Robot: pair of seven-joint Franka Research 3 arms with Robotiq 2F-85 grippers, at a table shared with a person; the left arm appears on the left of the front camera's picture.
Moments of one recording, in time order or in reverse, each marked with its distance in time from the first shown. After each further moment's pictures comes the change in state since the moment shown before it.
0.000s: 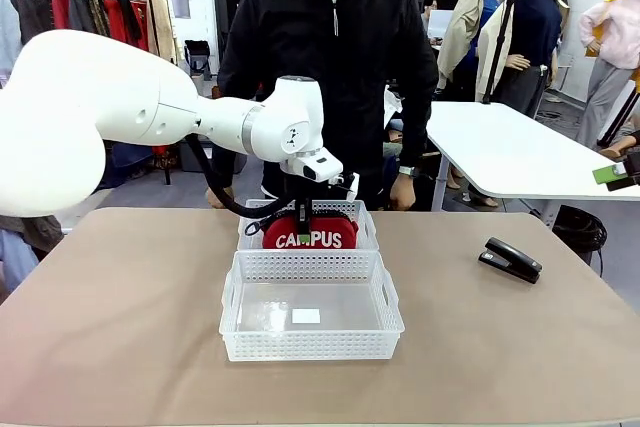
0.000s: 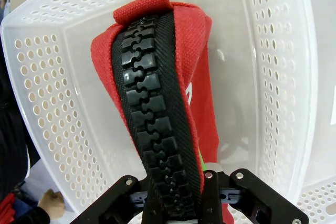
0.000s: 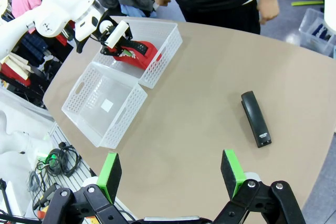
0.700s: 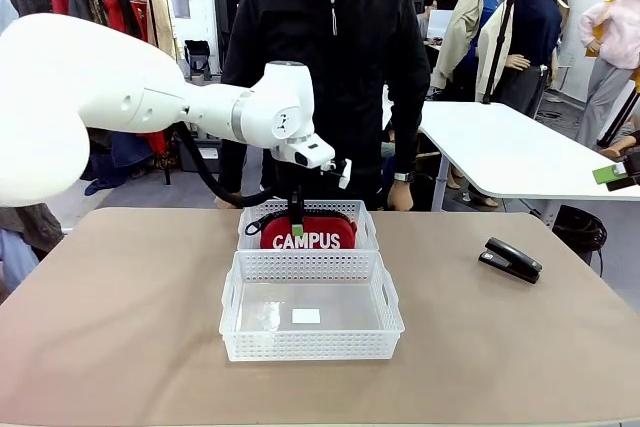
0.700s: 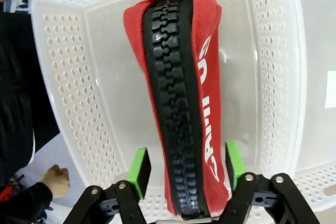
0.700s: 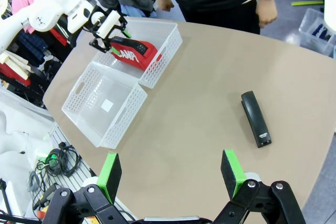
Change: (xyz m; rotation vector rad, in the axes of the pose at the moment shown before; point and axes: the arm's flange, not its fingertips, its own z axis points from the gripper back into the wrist) left arm -0.019 0.004 0.033 0.017 -0.014 0.031; right arm 0.000 0.000 0.000 0.000 0.000 0.000
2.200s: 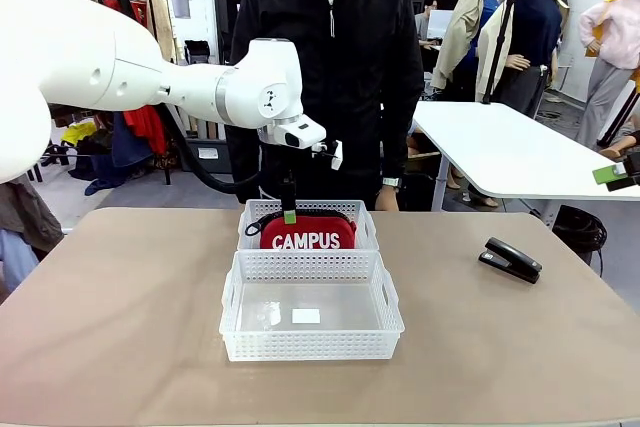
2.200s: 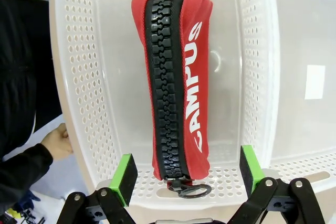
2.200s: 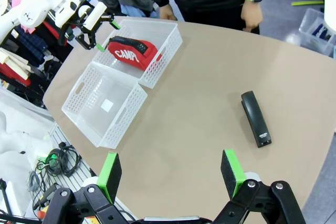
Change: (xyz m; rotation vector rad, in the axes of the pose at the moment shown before) left arm -0.015 -0.010 0.035 -0.005 -0.015 0.077; right arm 0.000 0.000 0.000 0.000 0.000 0.000
